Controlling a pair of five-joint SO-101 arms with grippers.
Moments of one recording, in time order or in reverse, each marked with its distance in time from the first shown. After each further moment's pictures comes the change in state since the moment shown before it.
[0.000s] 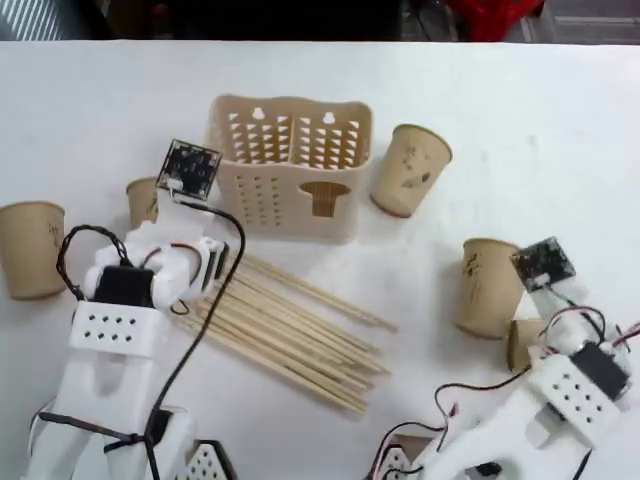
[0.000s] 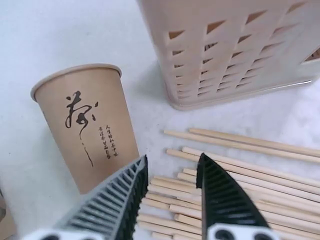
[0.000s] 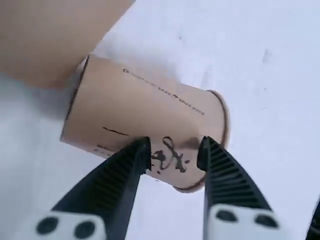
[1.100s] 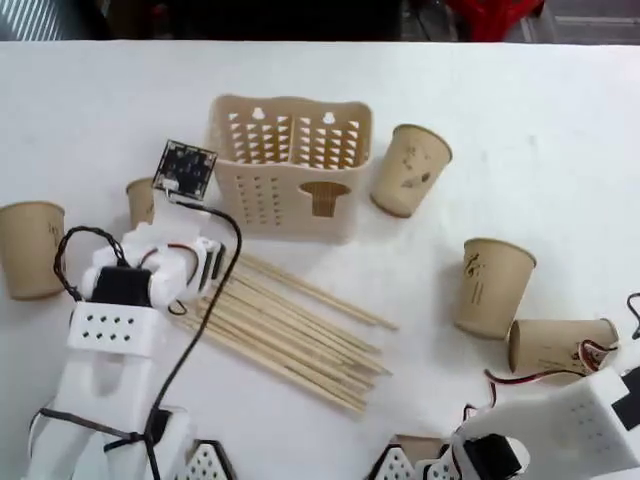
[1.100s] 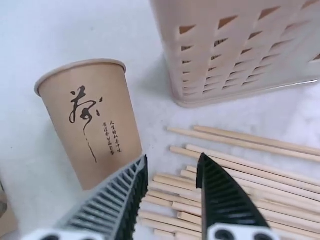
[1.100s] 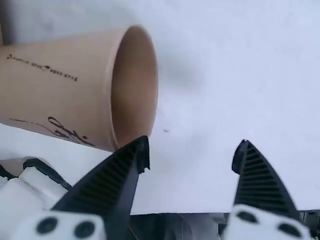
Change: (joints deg) left arm -1.1 0.0 0.4 0.0 0.0; right arm 16.2 68.3 -70.9 37.7 -14.9
